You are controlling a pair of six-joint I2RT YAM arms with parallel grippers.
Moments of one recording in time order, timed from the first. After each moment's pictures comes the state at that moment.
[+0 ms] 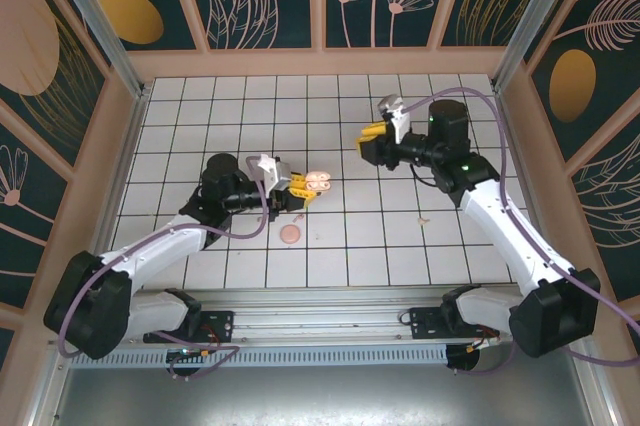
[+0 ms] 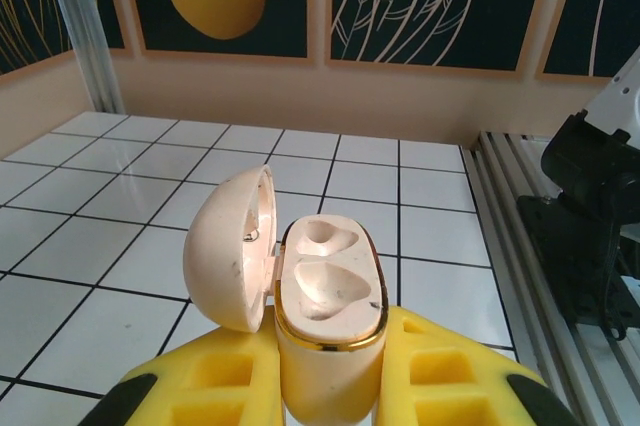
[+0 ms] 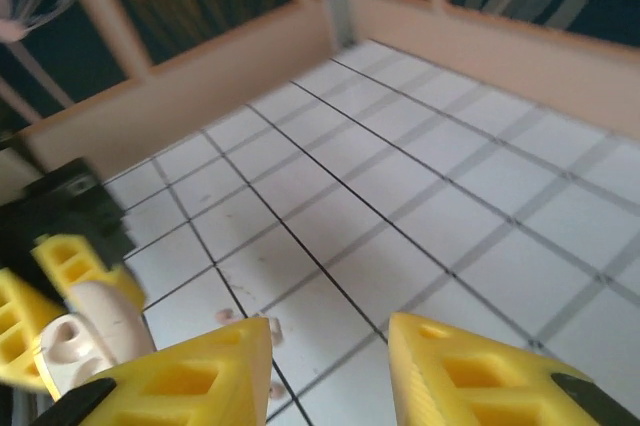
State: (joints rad) left arm -0.53 1.26 0.59 0.50 0.89 0.10; right arm 0.33 1.19 1.05 -0.26 -0.66 -0.03
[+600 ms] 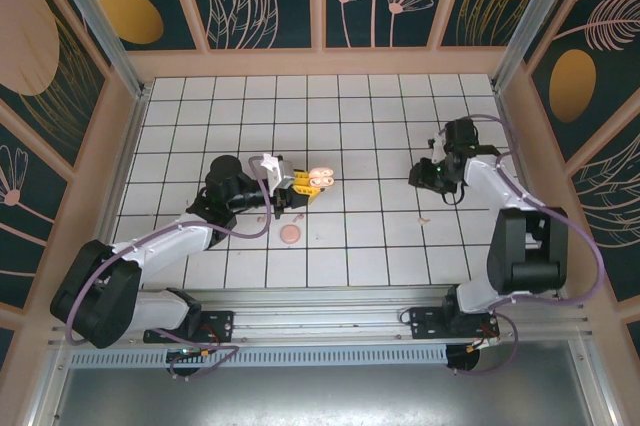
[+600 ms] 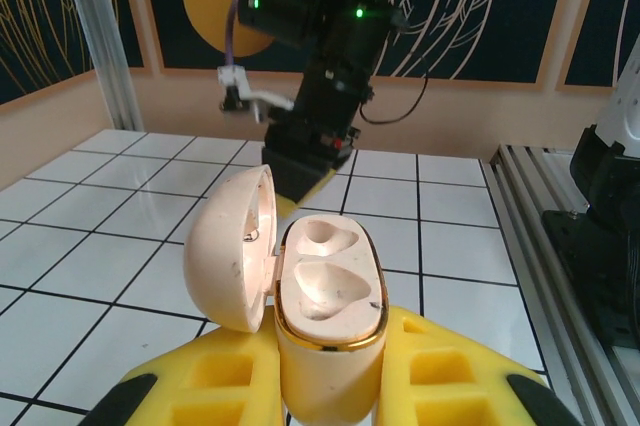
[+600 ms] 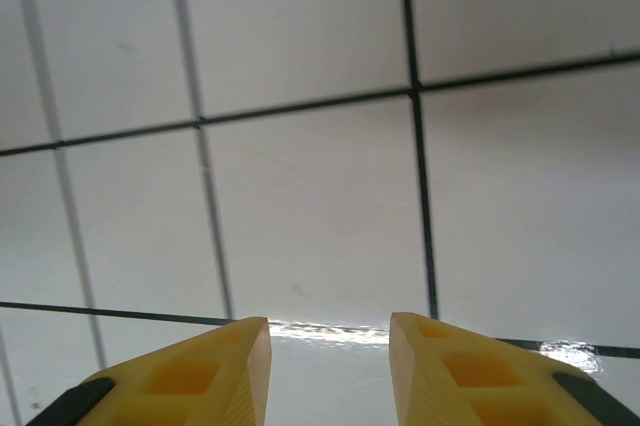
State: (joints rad) left arm -0.54 1.30 0.59 0.61 0.85 0.08; right arm 0.04 1.53 1.00 -0.70 -0.30 0.21
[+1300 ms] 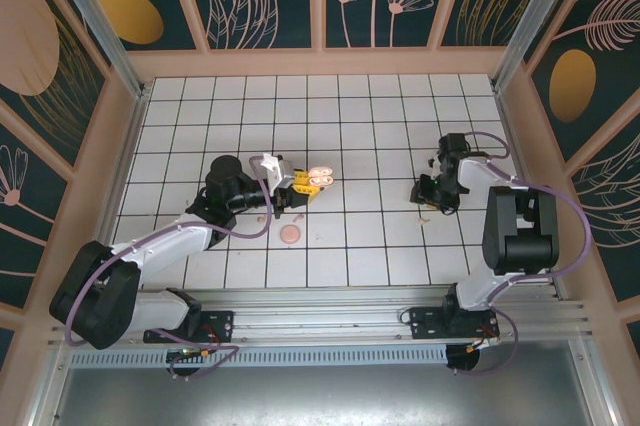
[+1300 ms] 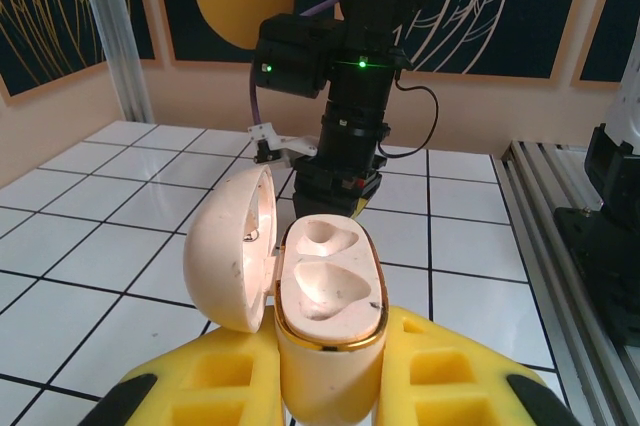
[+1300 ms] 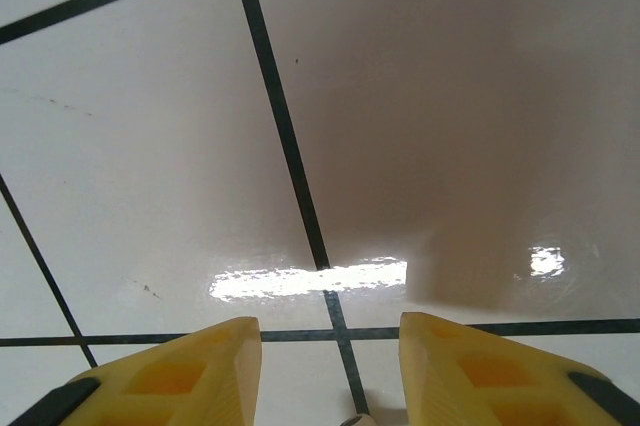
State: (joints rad) left arm -0.54 1.30 0.59 0.59 0.82 0.09; right arm 0.04 1.64 0.95 -0.70 -0.23 0.24
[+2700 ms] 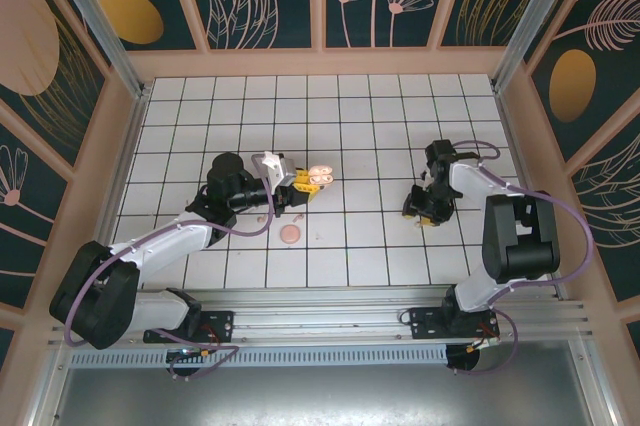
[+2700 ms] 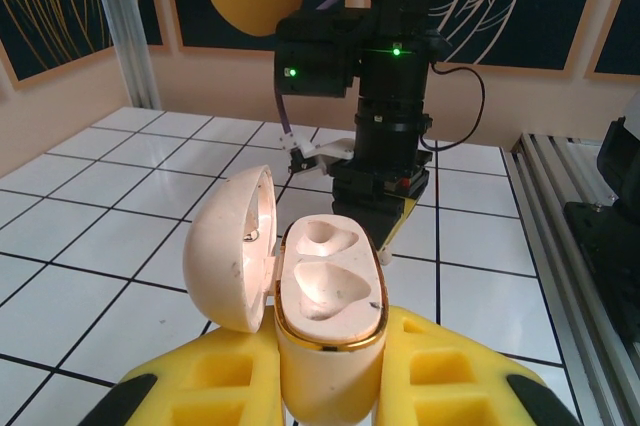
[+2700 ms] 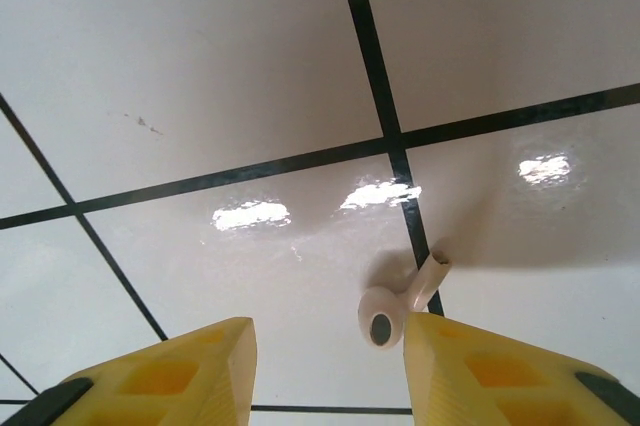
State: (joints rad) left arm -0.54 1.30 0.61 0.53 0.80 0.10; right arm 0.13 1.59 0.95 -0.89 -0.22 0.37
